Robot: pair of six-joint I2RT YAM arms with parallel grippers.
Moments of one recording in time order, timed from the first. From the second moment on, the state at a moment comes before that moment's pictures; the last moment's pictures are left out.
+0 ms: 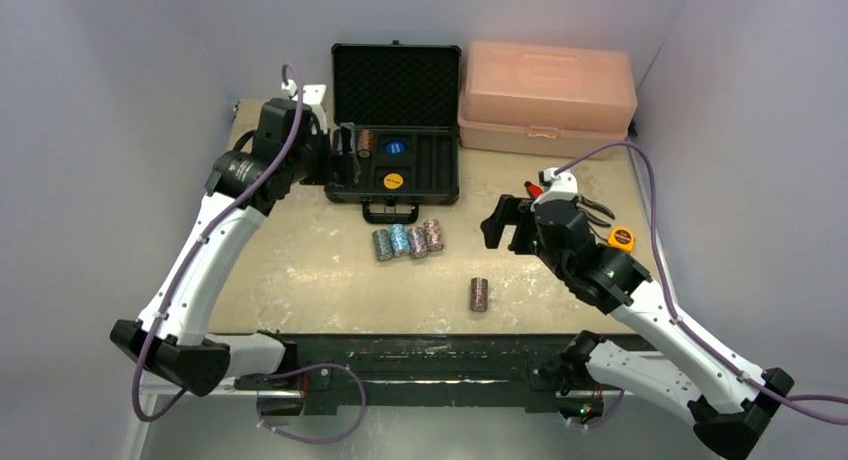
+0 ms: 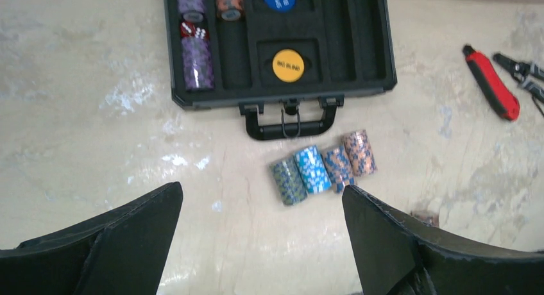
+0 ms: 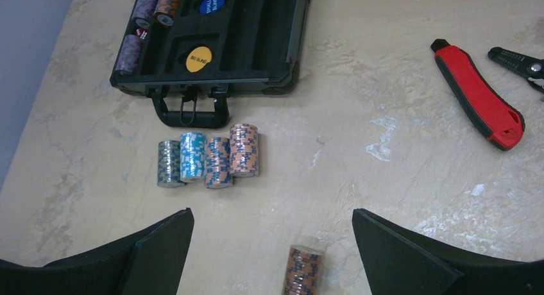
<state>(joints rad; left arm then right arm) -0.38 1.32 1.59 -0.91 -0.11 -0.30 0.74 0.84 0.90 -0.57 0.37 0.59</state>
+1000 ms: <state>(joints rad) -0.50 1.16 1.24 -0.88 0.05 -0.22 0.74 0.98 0.64 -0.55 0.20 0.84</state>
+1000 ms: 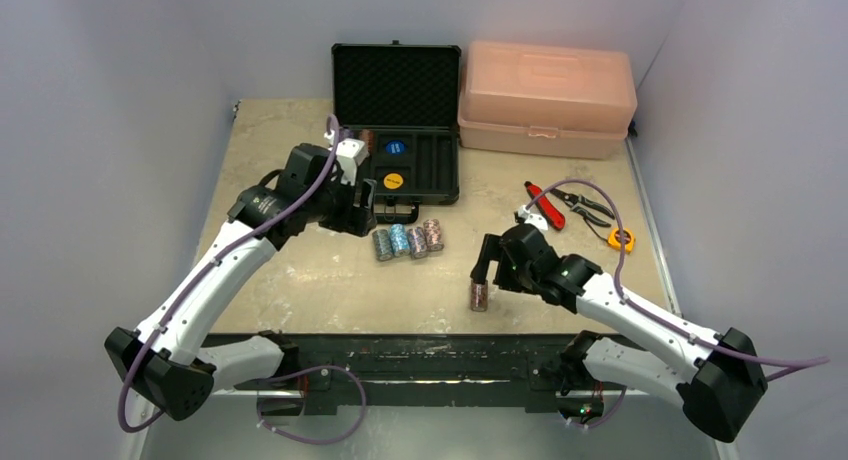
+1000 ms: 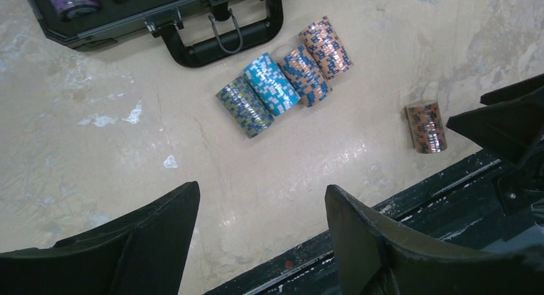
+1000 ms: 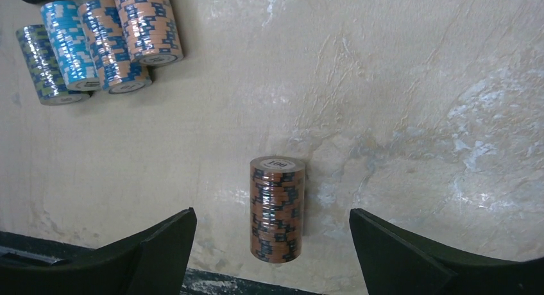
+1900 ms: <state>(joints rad) -0.56 1.22 1.24 -0.88 0.13 -0.22 0.74 1.20 0.57 -0.43 0.14 0.90</state>
